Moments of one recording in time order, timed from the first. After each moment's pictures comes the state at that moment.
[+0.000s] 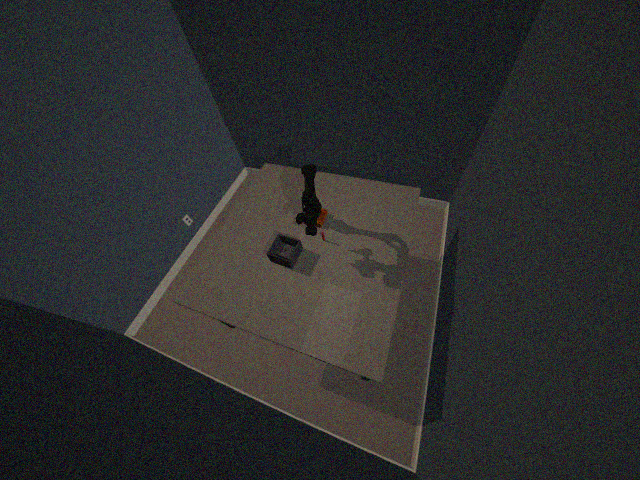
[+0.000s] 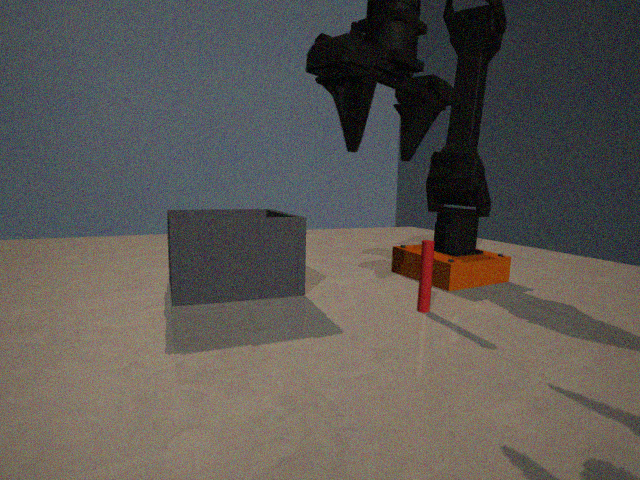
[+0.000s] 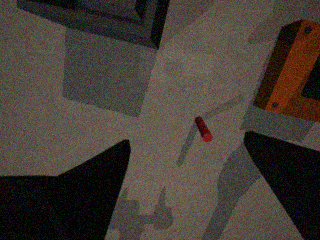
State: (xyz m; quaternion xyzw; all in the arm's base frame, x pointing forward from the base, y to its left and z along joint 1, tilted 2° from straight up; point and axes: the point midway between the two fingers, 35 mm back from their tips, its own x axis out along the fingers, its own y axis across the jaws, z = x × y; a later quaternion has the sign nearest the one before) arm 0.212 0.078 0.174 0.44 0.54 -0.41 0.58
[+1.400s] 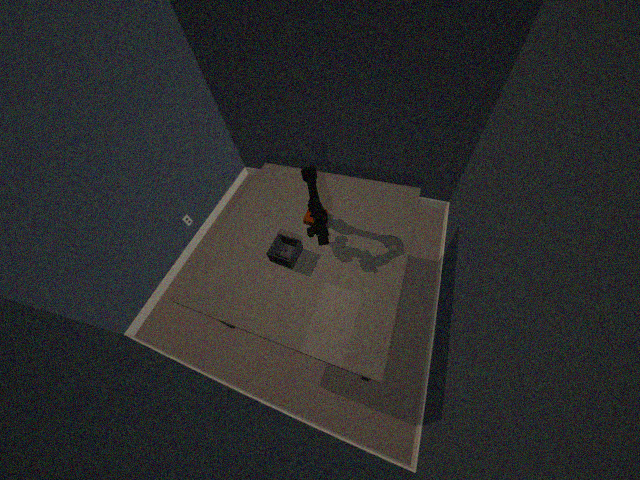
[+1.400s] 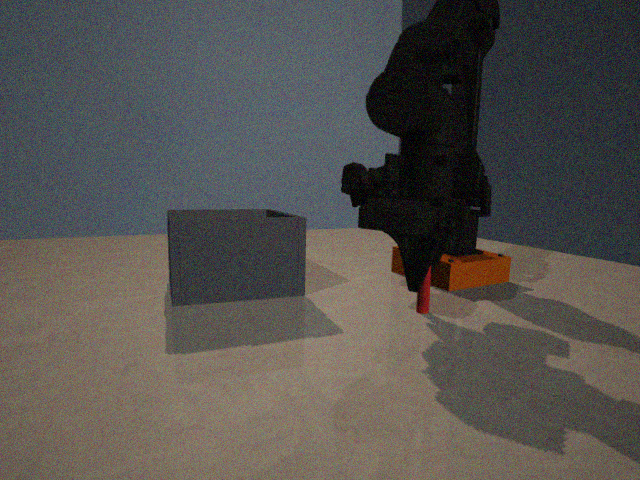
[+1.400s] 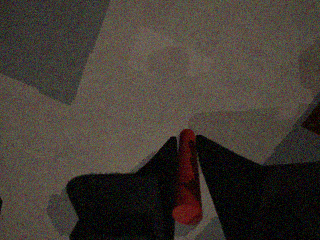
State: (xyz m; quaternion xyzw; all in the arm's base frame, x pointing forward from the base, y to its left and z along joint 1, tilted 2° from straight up) arm 0.181 0.112 0.029 0.38 0.60 -0.35 0.61
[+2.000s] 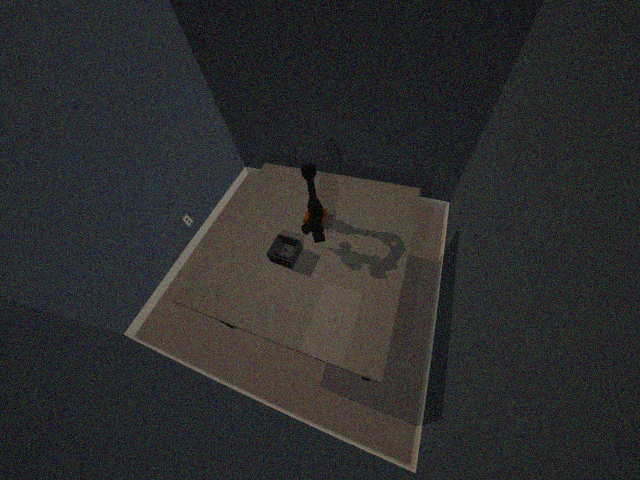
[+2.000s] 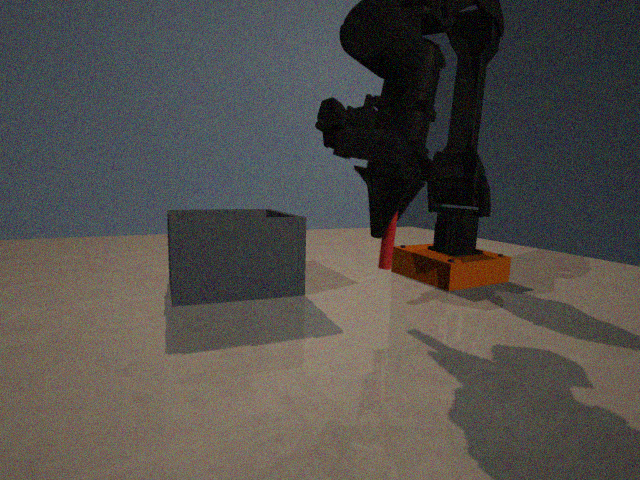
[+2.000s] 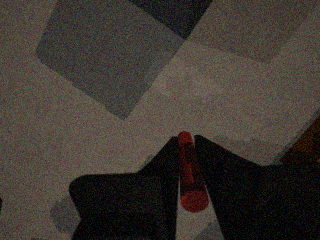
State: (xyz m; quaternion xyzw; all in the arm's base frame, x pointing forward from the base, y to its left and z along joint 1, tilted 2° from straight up) arm 0.213 0.087 0.086 0.34 0.56 -0.31 0.69
